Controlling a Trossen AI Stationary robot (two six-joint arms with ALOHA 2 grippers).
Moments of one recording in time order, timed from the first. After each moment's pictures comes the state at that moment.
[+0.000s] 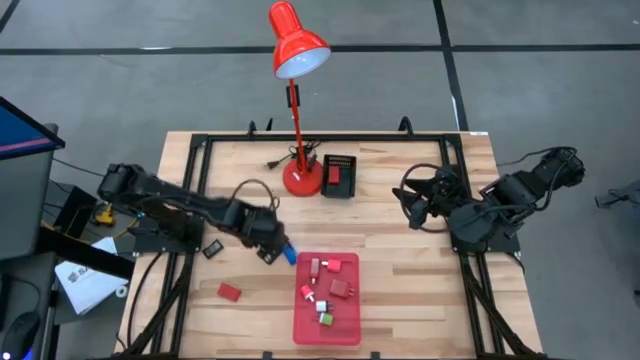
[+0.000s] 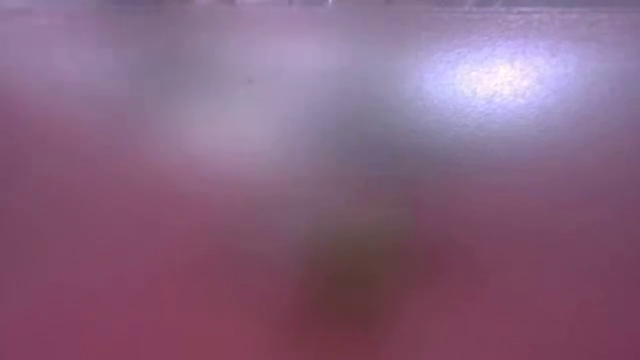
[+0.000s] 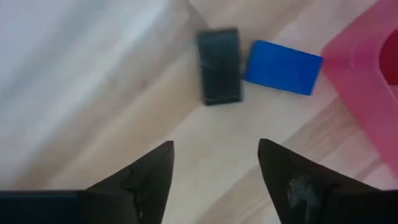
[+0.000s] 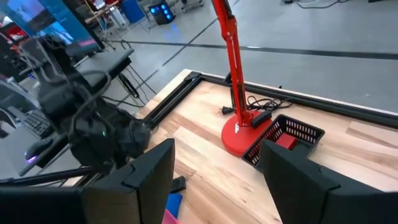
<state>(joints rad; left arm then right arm) -0.20 1.46 1.02 -0.95 -0.08 -1.03 0.56 1.11 1.36 -0.96 1.03 1.11</state>
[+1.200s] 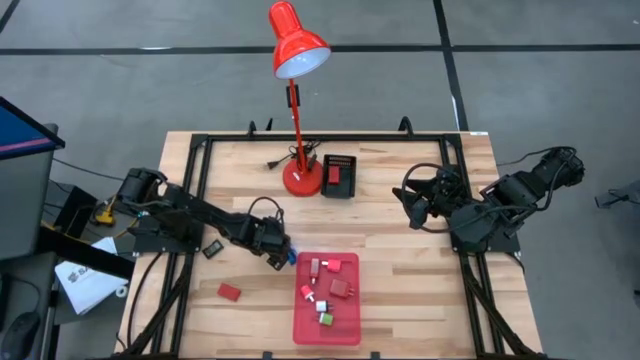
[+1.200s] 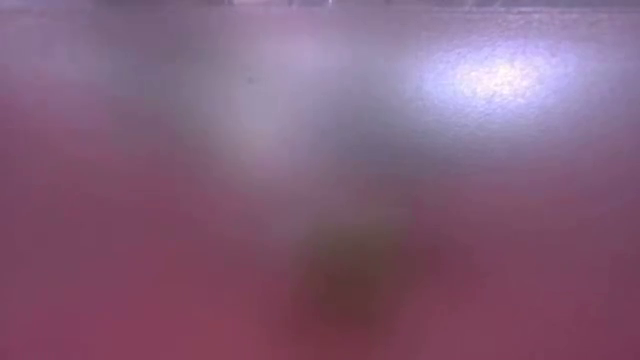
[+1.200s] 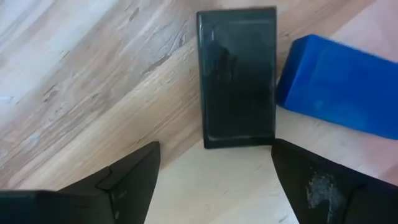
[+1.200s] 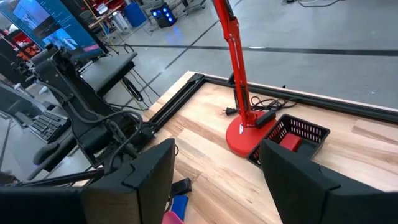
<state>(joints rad) -0.23 1.64 0.83 -0.58 -0.17 -1.10 0.57 1.11 1.36 -0.94 1.05 1.13</state>
